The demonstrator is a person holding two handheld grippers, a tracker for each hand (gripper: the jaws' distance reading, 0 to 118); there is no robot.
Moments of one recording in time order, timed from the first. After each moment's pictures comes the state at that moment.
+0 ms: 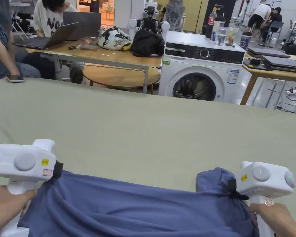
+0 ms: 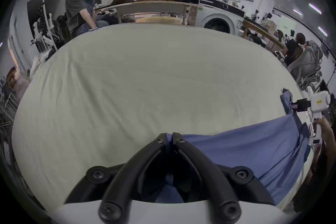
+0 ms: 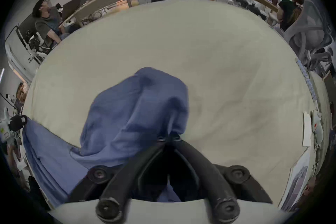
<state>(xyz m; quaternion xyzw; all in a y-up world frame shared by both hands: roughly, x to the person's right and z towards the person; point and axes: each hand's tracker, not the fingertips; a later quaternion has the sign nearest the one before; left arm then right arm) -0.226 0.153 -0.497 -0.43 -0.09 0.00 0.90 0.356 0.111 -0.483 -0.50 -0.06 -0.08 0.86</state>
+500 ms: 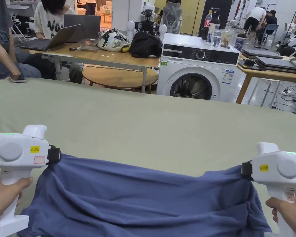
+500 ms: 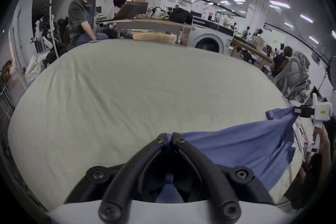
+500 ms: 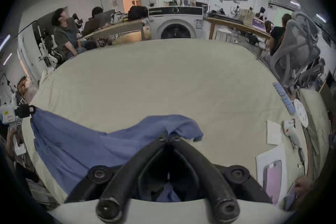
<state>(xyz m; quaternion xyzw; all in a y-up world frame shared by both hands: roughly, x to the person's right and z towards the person) -0.249 0.199 -0.436 -0.36 -0.13 0.04 0.92 0.340 0.209 -0.363 -0.38 -0.05 -0.05 0.92</state>
